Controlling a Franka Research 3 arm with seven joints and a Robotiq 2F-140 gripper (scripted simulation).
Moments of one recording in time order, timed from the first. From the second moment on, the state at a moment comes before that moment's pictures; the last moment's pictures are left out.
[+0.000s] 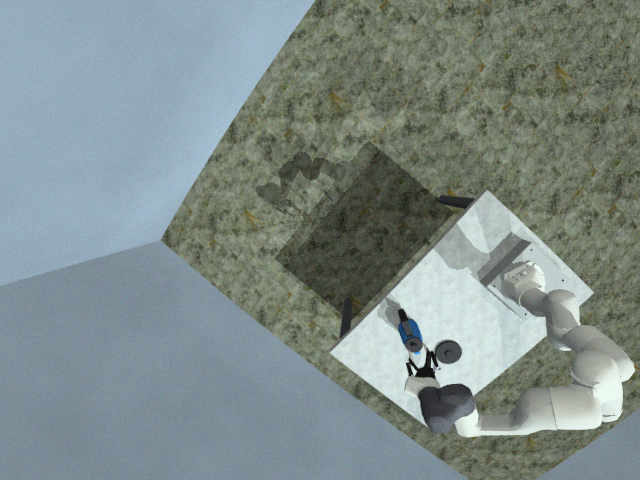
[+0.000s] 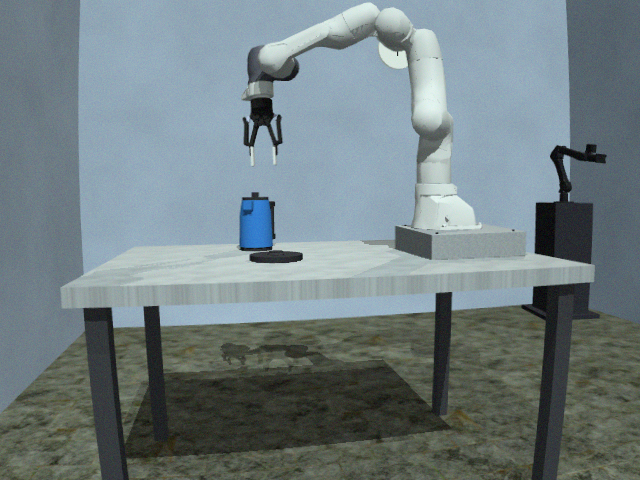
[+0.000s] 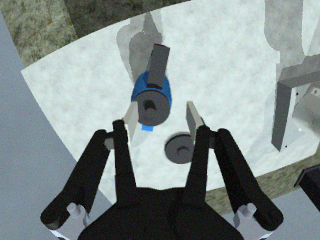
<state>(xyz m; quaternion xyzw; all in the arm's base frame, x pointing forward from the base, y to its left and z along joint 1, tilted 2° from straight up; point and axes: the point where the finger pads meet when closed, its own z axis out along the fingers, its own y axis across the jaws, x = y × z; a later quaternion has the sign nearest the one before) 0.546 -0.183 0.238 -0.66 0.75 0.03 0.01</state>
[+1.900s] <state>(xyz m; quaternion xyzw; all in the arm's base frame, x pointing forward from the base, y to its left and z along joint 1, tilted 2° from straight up) 0.549 -0.195 0.215 -0.58 0.81 0.01 0.01</state>
